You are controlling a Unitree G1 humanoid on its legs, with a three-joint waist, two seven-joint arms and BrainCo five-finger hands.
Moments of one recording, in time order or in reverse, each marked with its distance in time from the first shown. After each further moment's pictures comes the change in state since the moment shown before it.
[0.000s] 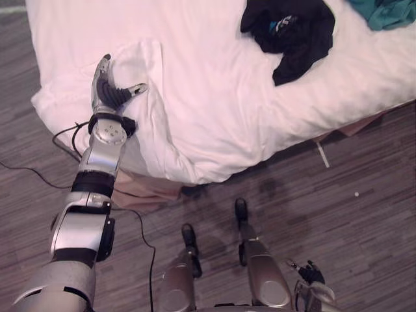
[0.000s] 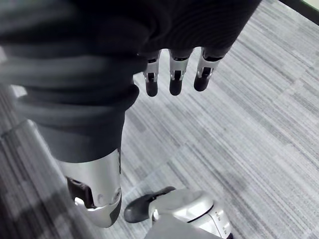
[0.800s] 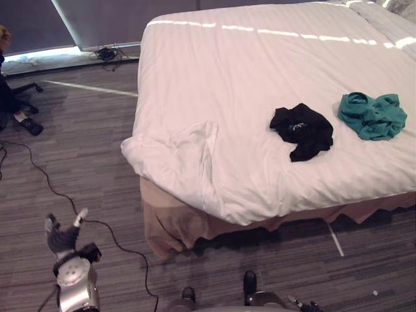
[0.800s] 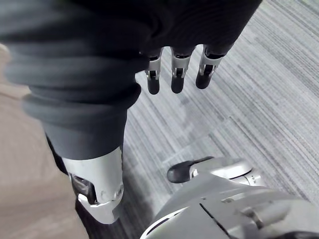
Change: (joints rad) left arm 0.965 -0.307 0.590 -0.478 -0.329 -0.092 0.009; right arm 0.126 0.014 -0.107 0.118 -0.077 0.036 0.026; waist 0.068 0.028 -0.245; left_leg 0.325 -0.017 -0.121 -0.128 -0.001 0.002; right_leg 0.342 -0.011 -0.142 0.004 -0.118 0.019
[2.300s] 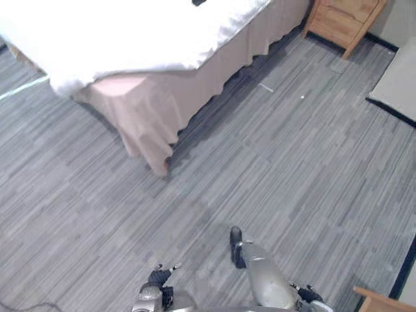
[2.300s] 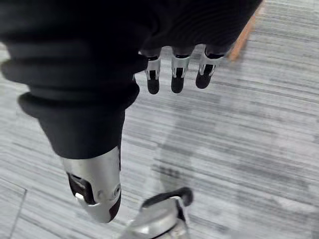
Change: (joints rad) left arm -0.061 -0.210 -0.315 0.677 0.198 0.106 -0.198; right arm -0.085 0.021 0.032 -0.042 0.027 0.010 0.003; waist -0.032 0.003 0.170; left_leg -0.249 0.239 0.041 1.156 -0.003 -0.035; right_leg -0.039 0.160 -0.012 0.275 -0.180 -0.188
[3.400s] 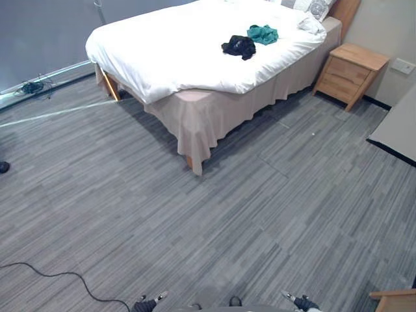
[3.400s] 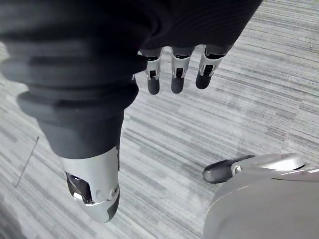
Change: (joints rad) left arm 0.148 0.061 -0.055 0.093 0.031 0.025 0.000; right arm 0.006 -0.020 0.030 0.099 -0.039 0.015 0.015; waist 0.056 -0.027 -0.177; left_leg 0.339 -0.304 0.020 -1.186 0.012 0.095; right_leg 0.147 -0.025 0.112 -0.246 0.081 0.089
